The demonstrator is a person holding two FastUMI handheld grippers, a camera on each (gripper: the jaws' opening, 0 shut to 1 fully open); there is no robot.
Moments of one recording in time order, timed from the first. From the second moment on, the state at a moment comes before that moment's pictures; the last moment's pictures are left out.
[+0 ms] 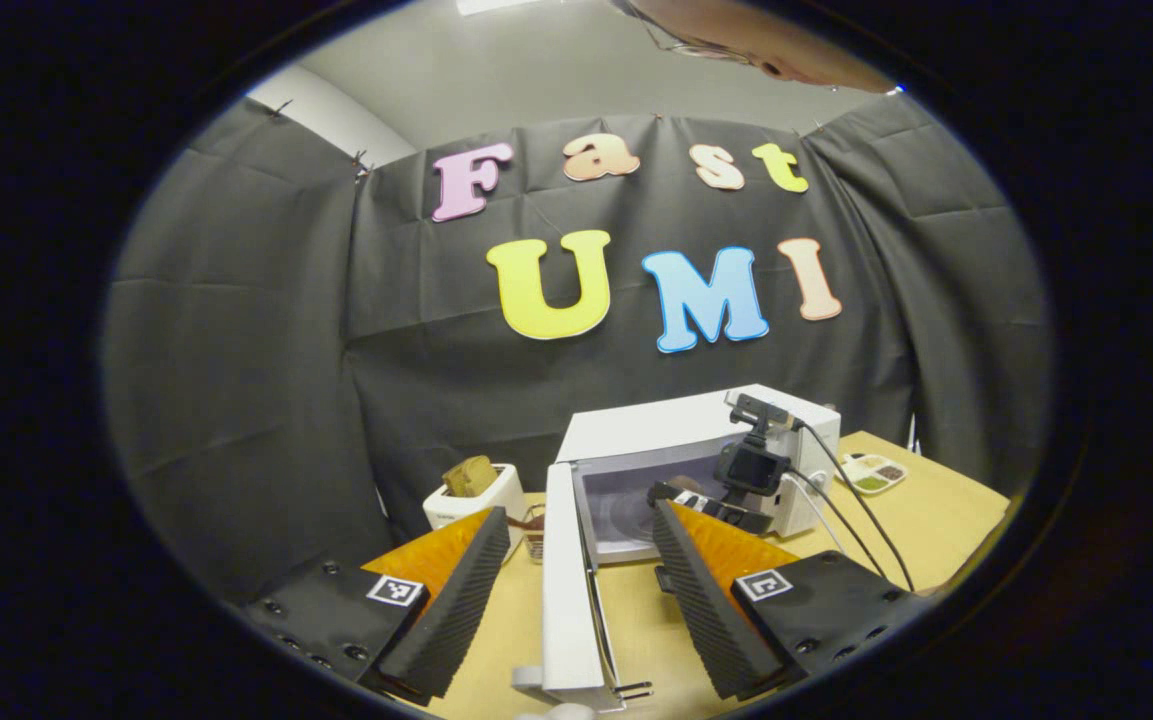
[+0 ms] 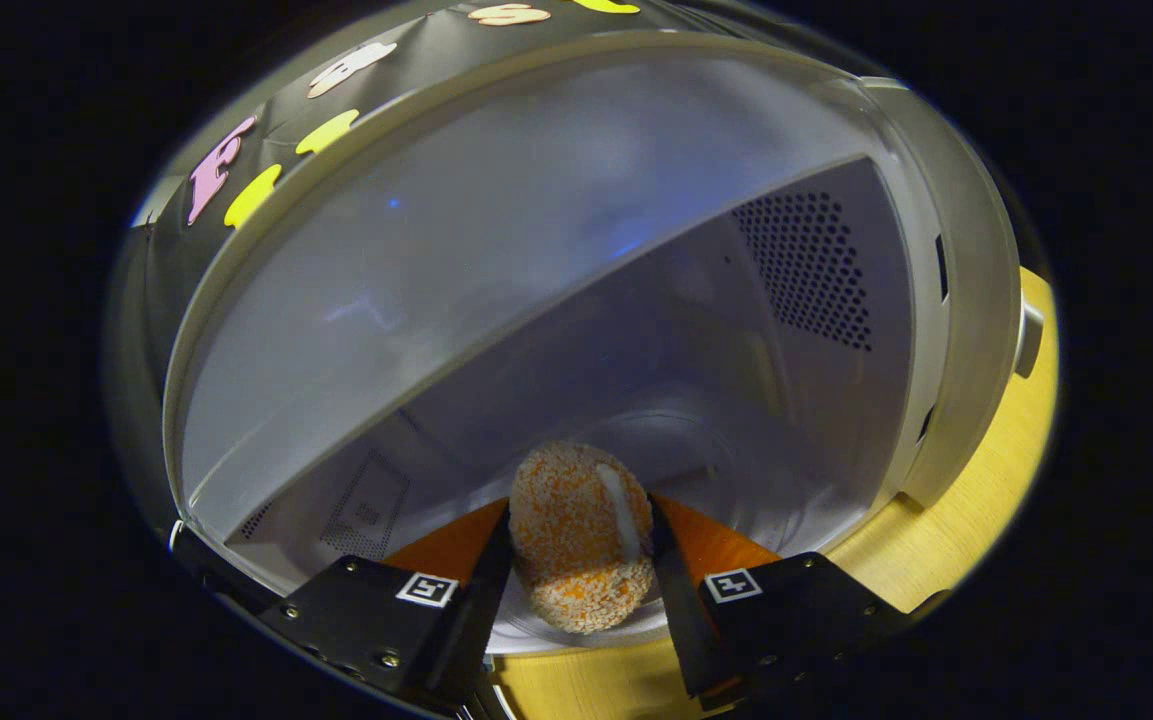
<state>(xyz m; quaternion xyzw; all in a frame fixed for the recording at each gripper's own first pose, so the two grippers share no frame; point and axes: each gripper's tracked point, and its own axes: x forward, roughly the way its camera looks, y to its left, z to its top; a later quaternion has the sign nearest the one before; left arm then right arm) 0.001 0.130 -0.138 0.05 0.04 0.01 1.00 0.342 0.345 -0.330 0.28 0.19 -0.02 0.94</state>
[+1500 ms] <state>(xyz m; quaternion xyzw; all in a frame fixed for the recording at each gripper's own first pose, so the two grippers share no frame) -0.068 0.235 -0.194 0.10 0.06 0.13 0.98 0.107 0.166 -0.206 0.07 0.13 0.06 0.99</state>
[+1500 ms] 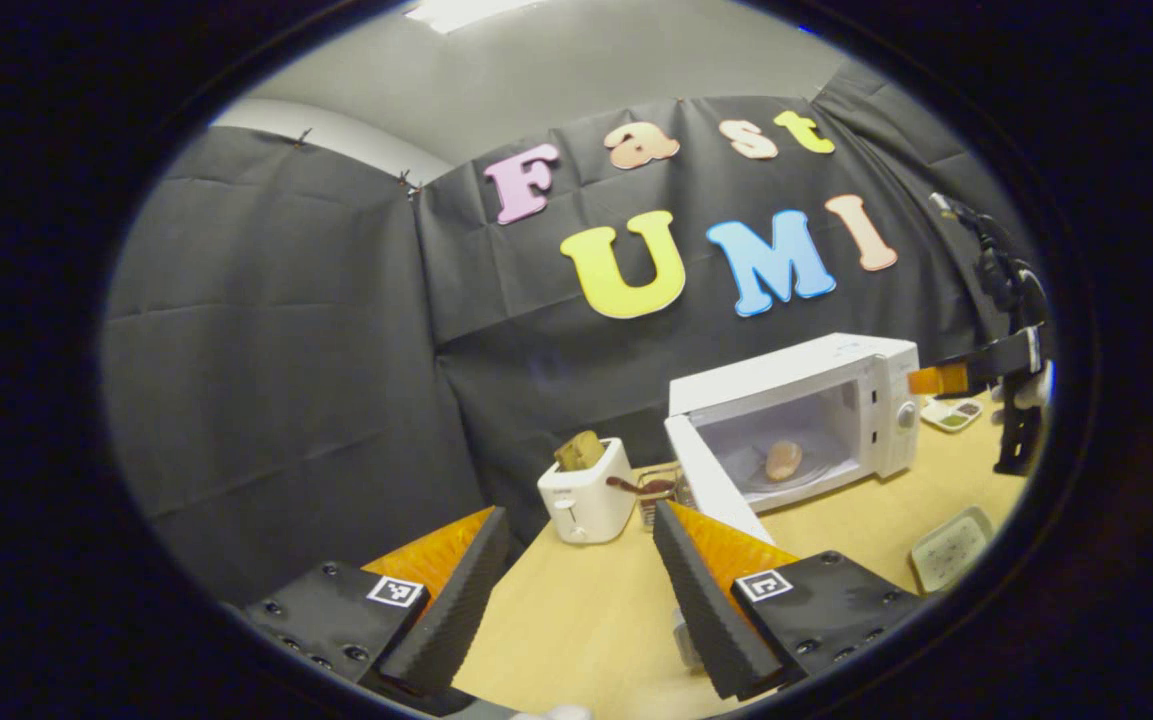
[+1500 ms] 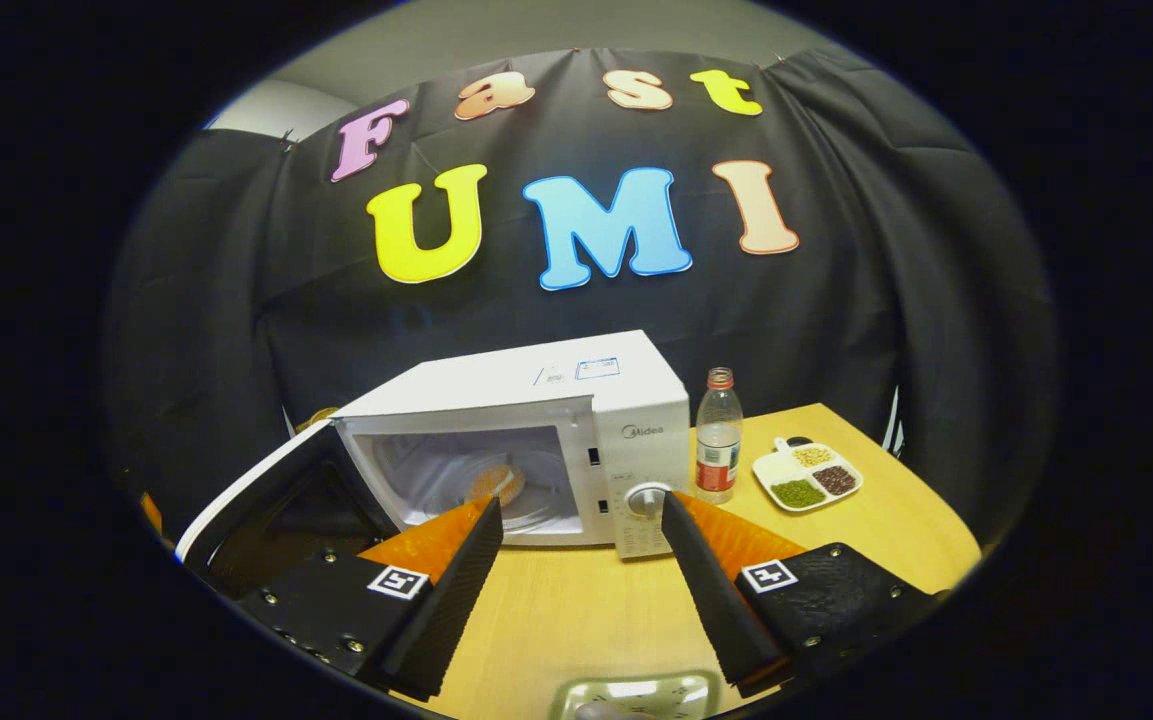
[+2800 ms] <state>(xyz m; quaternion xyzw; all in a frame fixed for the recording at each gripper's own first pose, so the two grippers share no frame) -0.016 0.074 -0.276 0.03 0.09 0.02 1.00 0.060 0.095 -0.094 0.04 0.06 0.07 0.99</state>
